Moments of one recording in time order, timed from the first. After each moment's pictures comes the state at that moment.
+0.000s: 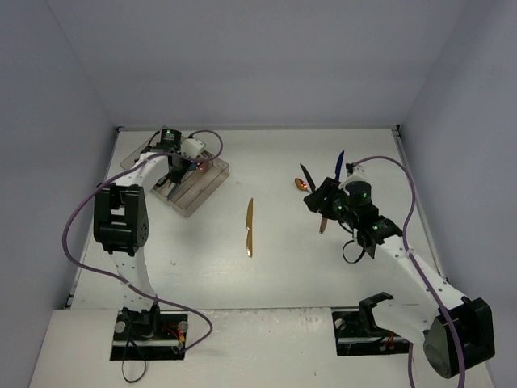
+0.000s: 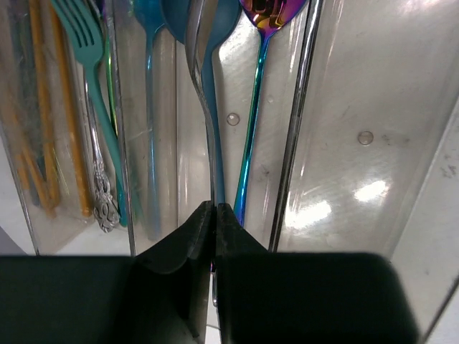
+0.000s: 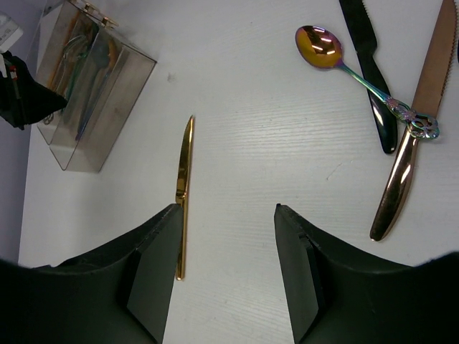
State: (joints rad) left arm -0.11 1.96 1.52 -0.57 0.00 0.51; right arm 0.35 1.03 0.65 -0.10 -0.08 0.65
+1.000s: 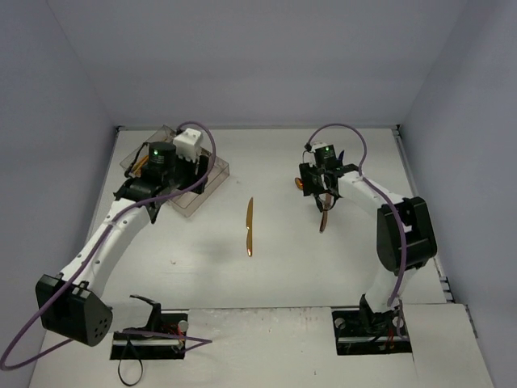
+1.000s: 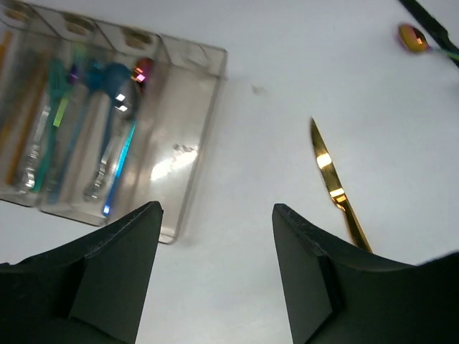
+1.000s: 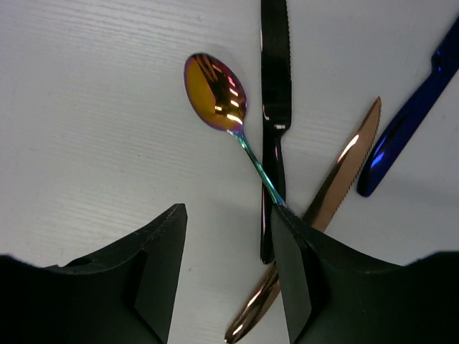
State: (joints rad) left arm -0.30 1.27 1.19 -0.48 0.07 0.03; right arm 0.31 1.73 1.15 -0.33 0.03 0.10
